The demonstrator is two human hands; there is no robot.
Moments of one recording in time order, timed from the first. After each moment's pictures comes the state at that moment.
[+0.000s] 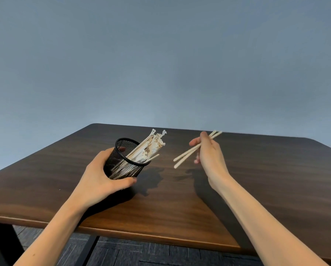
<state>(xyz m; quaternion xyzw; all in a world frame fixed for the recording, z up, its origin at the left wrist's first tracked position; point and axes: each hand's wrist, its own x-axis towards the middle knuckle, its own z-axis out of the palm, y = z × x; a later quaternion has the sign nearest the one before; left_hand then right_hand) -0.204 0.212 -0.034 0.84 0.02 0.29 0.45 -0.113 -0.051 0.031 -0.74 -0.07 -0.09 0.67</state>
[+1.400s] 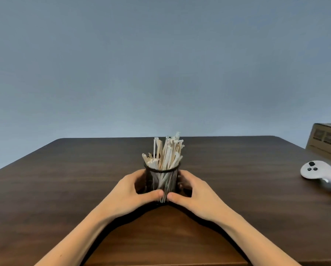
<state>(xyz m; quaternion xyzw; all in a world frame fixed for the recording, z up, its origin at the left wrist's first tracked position) -0.128 0.089 -0.027 0.88 -0.10 0.11 0.46 -0.093 -0.145 -0.031 -0.84 -0.31 -0.06 0.44</state>
